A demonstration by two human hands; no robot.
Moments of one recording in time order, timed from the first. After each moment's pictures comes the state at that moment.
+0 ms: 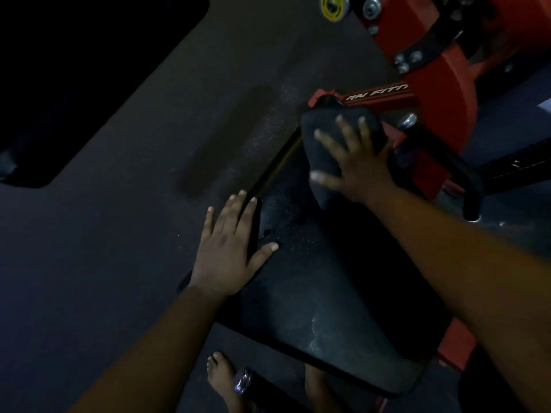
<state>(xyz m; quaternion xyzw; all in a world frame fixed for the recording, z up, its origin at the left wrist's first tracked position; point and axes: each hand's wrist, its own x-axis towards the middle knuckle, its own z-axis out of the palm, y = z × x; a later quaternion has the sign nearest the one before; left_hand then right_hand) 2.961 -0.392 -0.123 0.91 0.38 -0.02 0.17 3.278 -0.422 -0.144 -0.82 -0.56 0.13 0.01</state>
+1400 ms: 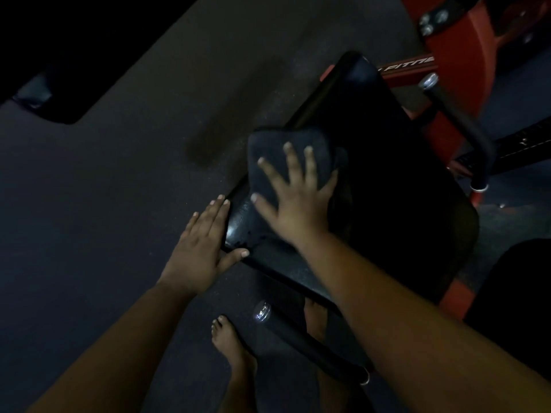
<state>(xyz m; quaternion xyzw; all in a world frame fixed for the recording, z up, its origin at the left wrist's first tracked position) 2.829 -0.428 -0.141 0.90 0.36 -0.04 0.24 3.050 -0.479 -0.139 -0.83 -0.55 0.08 0.07</state>
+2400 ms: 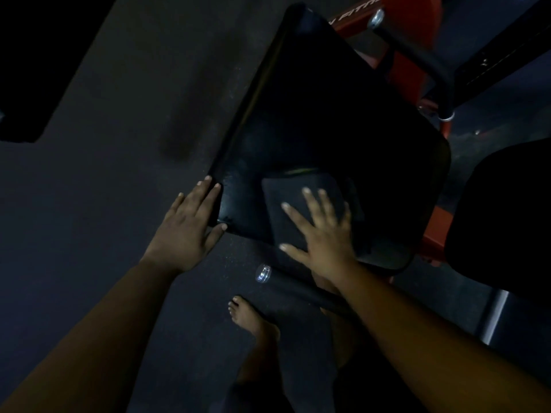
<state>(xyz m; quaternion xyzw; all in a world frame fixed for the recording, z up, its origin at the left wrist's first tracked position) 2.821 -0.408 -0.118 0.94 0.25 -0.09 0.21 3.022 -0.643 -0.163 -0.85 -0.50 0.17 0.01</state>
